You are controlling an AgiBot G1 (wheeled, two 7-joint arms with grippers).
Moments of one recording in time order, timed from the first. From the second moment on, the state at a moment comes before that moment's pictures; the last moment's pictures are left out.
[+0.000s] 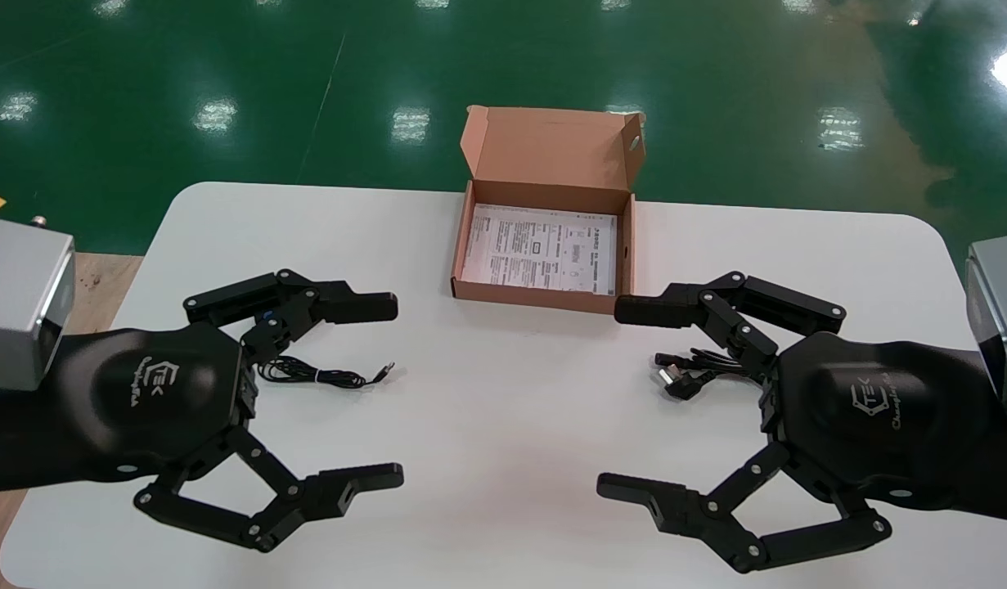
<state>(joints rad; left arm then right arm) -1.08 0.61 0.28 -1.28 0.73 1.49 -0.19 1.07 -0.61 -0.28 1.28 -0.73 -1.50 0.19</state>
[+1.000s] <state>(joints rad) -1.18 0.60 0.37 -1.31 0.86 1.54 -0.20 1.12 -0.59 -0.28 1.27 -0.81 -1.51 0.11</state>
